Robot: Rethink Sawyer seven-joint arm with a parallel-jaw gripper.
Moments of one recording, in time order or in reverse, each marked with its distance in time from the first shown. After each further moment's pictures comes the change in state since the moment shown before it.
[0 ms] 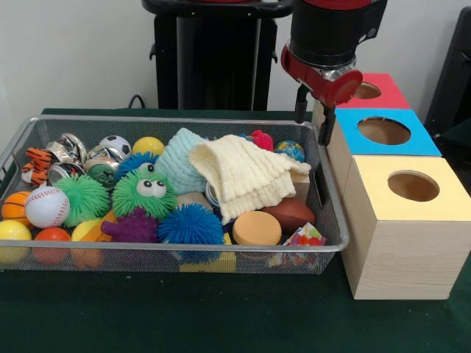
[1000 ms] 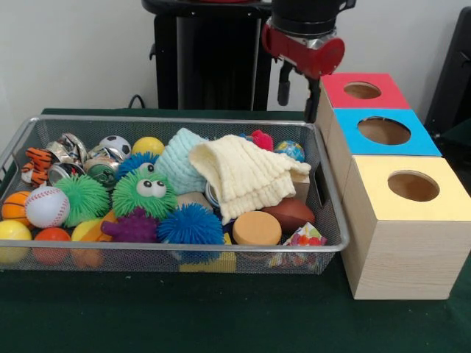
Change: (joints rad) arm -0.154 -0.148 0.156 0.173 -0.149 -0.111 -0.011
